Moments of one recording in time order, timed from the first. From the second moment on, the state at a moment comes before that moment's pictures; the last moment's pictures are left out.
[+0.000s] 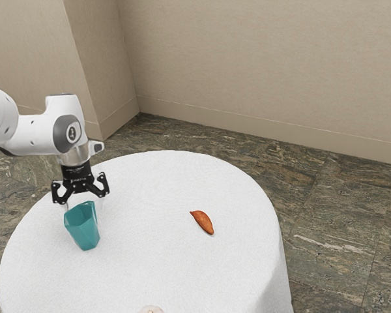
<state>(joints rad) -0.28 0.28 0.57 -2.07 -0.21 2.03 -0.37</state>
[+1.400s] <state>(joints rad) -0.28 0.23 0.56 -2.07 -0.18 2.04 -0.31</state>
